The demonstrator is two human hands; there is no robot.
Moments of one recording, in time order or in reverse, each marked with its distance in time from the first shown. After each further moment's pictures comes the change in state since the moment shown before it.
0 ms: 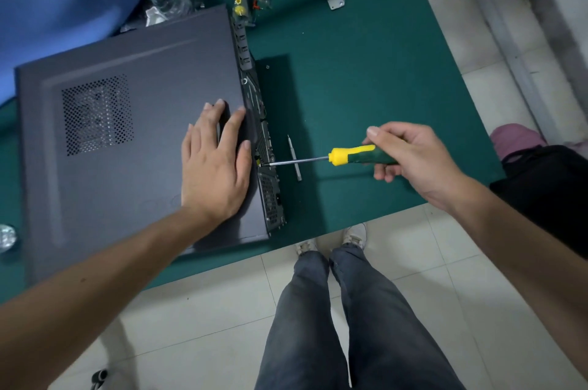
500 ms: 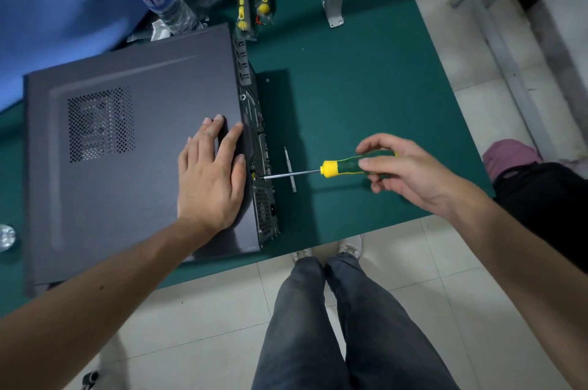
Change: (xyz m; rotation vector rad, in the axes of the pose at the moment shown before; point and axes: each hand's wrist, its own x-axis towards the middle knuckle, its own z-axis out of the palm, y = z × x) left_hand 0.002 -0.003 0.008 0.057 0.095 0.021; right_hand 0.010 -0.017 -0.012 0.078 -0.139 0.168
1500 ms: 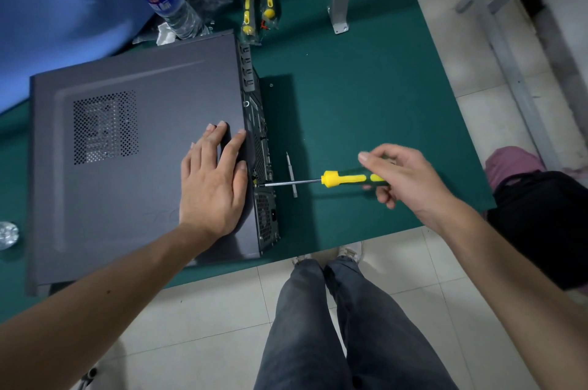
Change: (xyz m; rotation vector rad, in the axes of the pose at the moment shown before) left_hand 0.000 0.002 0.000 -0.007 0.008 -0.017; right_hand -0.002 -0.002 0.006 -0.184 0.124 -0.005
